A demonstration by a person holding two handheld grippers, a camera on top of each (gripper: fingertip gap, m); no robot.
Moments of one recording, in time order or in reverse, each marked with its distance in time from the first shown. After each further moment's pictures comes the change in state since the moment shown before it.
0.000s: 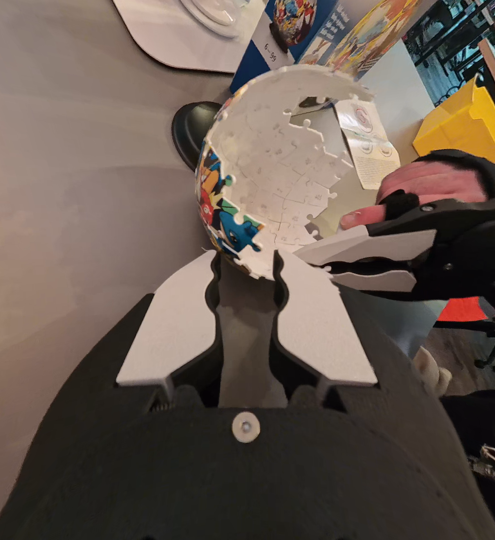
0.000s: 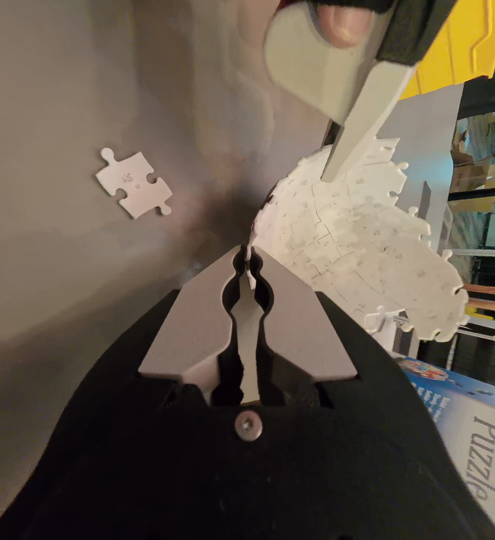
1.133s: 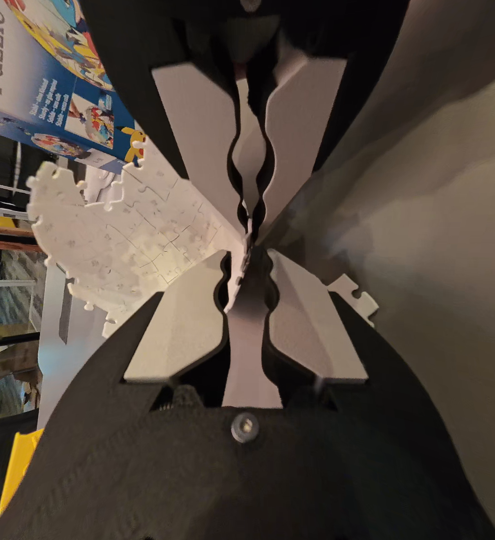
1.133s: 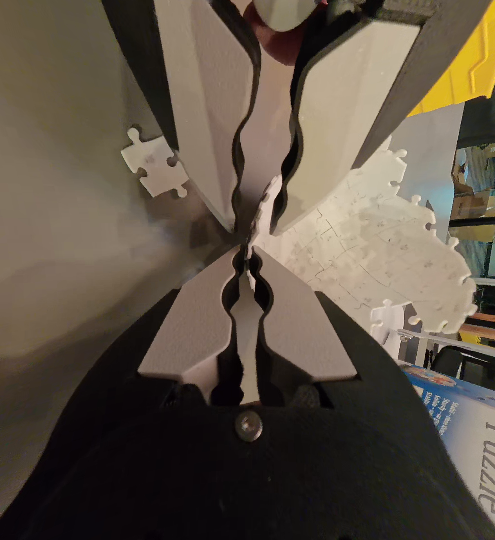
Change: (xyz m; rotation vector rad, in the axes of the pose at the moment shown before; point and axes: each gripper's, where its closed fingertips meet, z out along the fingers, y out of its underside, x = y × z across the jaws) left arm 0.049 0.035 0.036 -0.169 -0.279 1.328; right arm -0.006 0.005 -0.008 0.083 -0.027 -0.046
